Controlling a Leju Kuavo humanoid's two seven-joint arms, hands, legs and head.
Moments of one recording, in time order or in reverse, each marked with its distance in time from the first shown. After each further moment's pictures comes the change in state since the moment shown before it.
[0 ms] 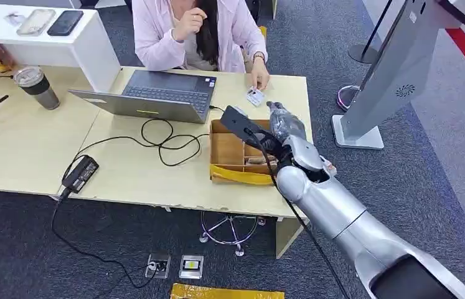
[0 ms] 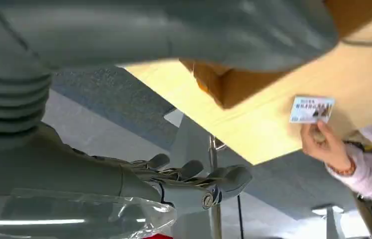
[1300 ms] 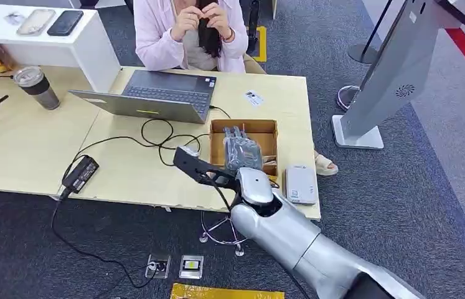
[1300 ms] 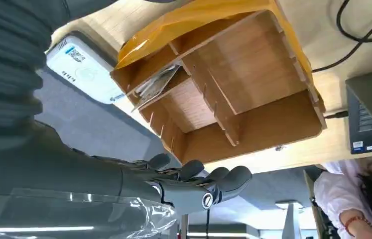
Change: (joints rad) left arm -0.003 -0.006 0.000 0.000 0.013 0.022 -0.014; right arm 0.094 0.151 0.137 0.061 0.164 -0.077 0.052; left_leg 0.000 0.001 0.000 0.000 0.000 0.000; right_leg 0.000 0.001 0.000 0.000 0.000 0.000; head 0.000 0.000
